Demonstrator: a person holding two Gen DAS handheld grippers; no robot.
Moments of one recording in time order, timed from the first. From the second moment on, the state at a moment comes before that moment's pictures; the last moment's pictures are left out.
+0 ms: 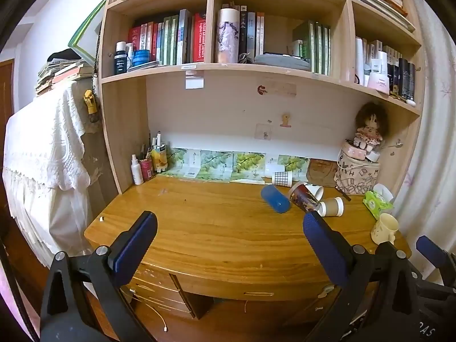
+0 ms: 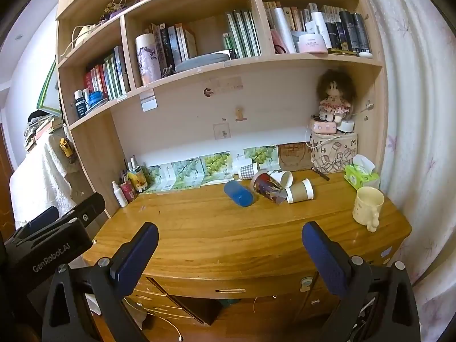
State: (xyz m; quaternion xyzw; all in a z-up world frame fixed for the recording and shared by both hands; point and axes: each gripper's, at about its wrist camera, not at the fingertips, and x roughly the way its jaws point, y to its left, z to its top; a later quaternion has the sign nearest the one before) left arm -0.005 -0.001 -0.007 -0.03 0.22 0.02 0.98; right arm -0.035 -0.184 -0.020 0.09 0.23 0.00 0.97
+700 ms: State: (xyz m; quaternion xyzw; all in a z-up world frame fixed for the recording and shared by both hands) left arm 0.022 -0.025 -0.023 -0.03 0.29 0.05 0.96; right arm -0.007 -0.220 -0.026 0.11 0.29 0.05 0.95
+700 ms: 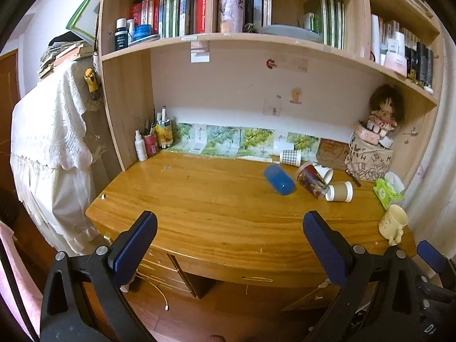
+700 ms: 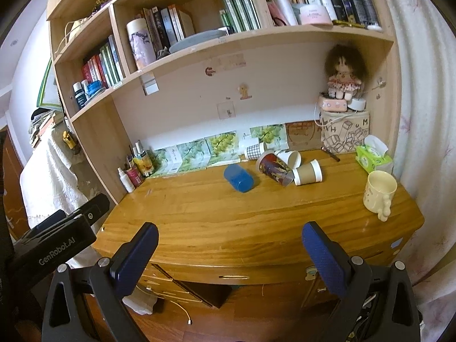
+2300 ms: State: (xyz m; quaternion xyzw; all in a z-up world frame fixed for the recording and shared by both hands) left arm 0.298 -0.086 -0.048 0.29 0.32 -0.15 0.89; right arm 0.238 -0.283 -0.059 0.19 0.35 0.03 0.92
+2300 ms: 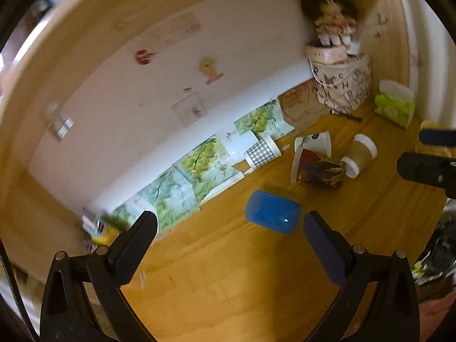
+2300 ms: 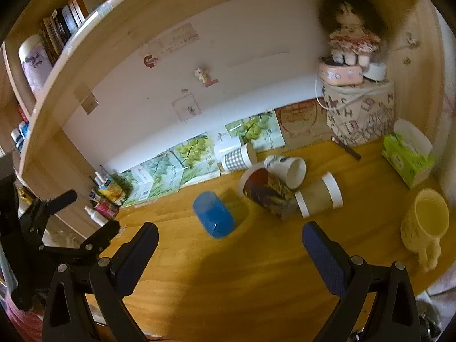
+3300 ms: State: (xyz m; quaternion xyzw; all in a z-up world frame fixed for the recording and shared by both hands) left arm 0.509 -0.157 -0.156 0.46 0.34 -0.30 0.76; right arm 0.375 -0.252 -0.112 0.05 0.30 0.01 0.95
